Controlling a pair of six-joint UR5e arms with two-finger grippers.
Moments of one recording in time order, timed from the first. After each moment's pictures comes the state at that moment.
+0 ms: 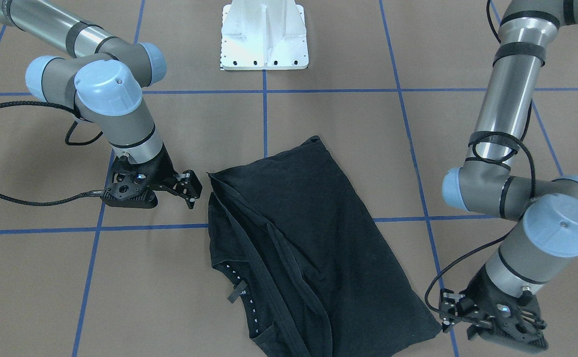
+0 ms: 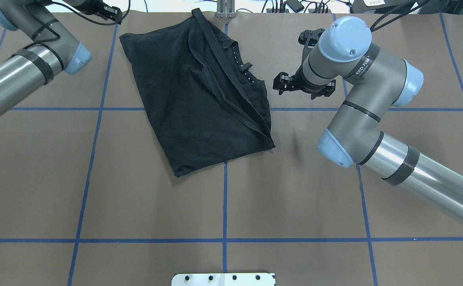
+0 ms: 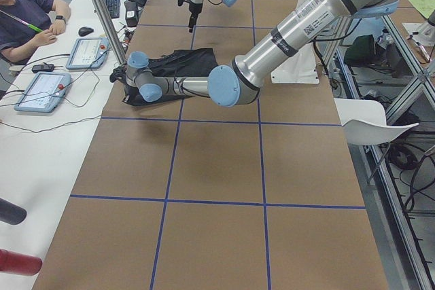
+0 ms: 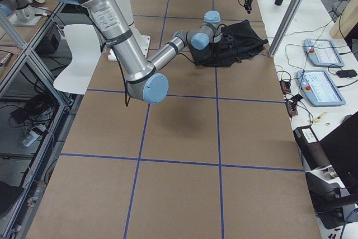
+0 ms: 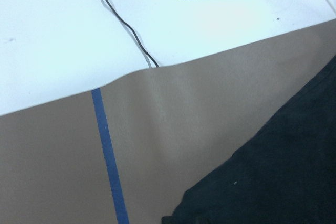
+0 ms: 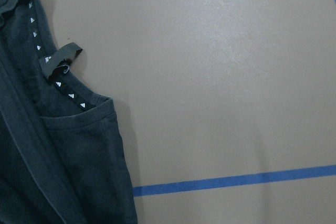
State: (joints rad) left arm -1.10 -2.48 -0.71 -2.43 -2.05 -0.53; right arm 0.76 -0.97 1.58 -1.39 1.90 1.17
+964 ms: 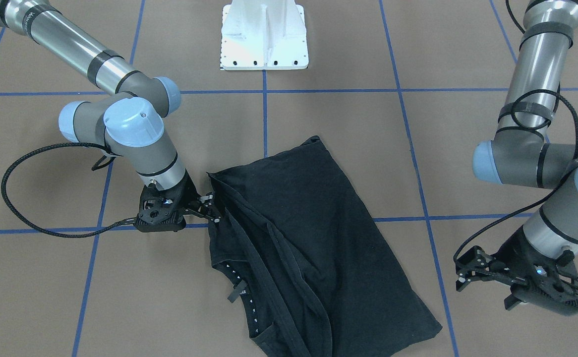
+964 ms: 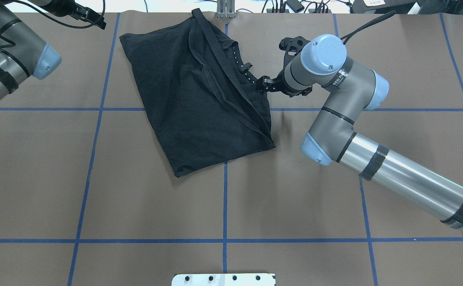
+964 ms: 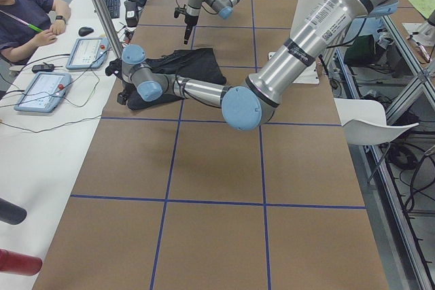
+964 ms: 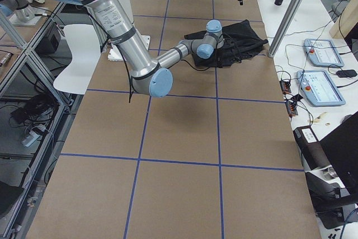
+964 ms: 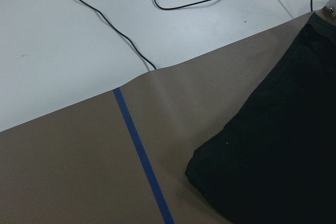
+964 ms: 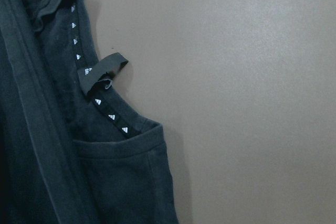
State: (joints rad) left arm -1.12 -2.28 -1.03 -2.32 -2.13 -0.48; right arm 0.73 -0.88 1.32 -1.08 1.86 1.18
